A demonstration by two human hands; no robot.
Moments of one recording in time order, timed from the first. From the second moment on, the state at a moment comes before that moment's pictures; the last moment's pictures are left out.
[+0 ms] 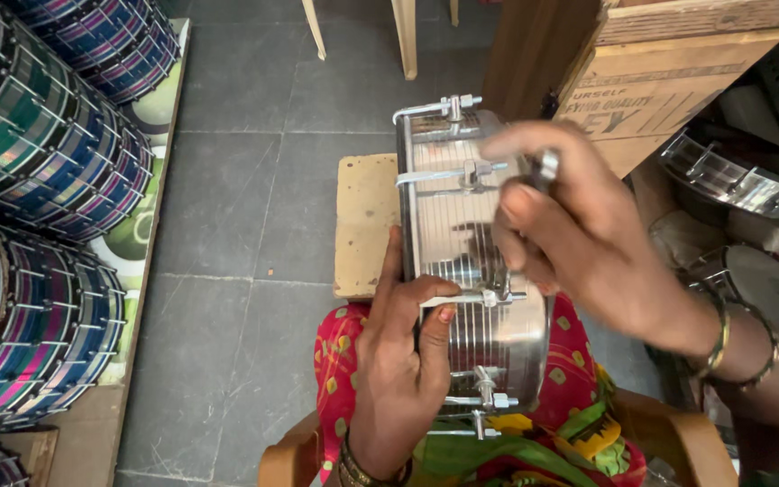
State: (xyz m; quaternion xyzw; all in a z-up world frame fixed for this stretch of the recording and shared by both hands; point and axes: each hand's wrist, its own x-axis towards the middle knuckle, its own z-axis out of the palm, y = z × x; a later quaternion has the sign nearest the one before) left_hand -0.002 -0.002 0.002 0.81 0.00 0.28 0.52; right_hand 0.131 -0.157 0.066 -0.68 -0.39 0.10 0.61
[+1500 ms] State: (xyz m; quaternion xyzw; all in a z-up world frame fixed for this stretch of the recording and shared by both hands) left_hand -0.003 -0.004 0.002 0.83 0.06 0.29 0.48; right_hand 0.077 -0.238 -0.159 -0.68 0.09 0.21 0.69
